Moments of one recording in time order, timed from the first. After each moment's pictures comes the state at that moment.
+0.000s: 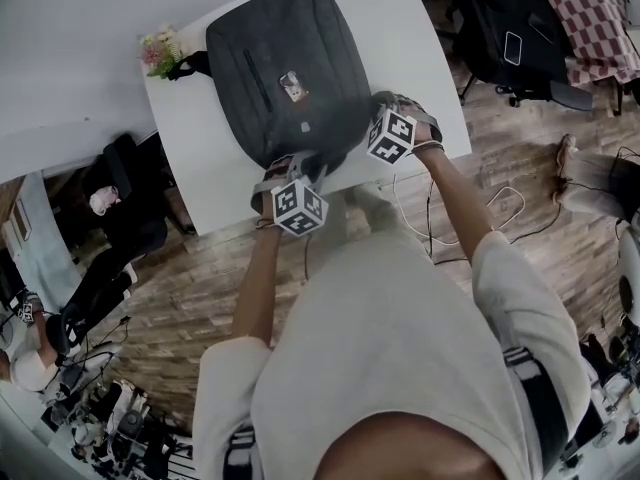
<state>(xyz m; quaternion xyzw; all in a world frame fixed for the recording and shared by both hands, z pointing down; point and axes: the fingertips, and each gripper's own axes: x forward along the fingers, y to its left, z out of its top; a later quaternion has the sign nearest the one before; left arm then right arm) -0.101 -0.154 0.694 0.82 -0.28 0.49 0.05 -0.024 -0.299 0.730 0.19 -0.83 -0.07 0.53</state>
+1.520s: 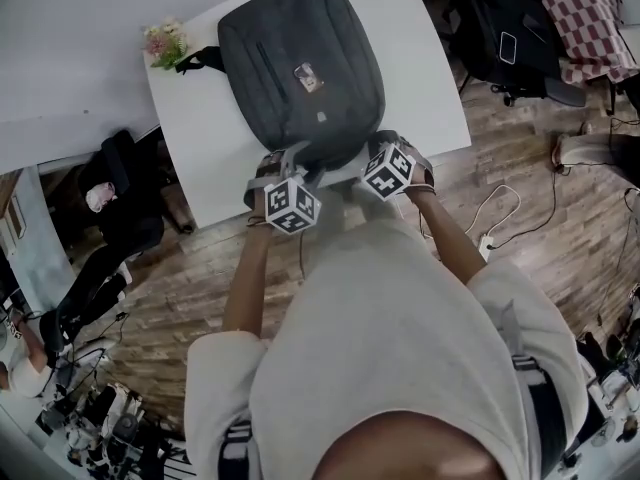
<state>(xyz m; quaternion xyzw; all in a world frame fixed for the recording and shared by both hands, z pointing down) -0.119 -0.136 0.677 0.83 -0.28 0.48 0.02 -0.017 -0.188 0.726 0.24 -0.81 0.08 0.53</state>
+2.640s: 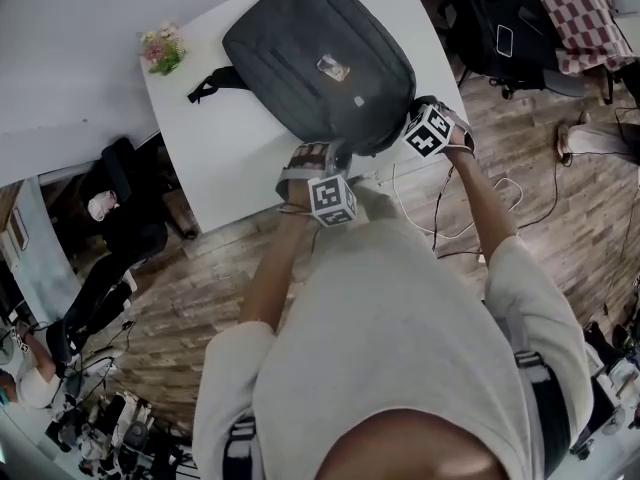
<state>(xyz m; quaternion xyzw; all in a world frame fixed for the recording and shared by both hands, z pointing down) -0.060 -0.152 0.698 0.81 -0.23 0.53 -0.08 0.072 -0.277 0.731 0.26 -0.76 0.03 0.59</state>
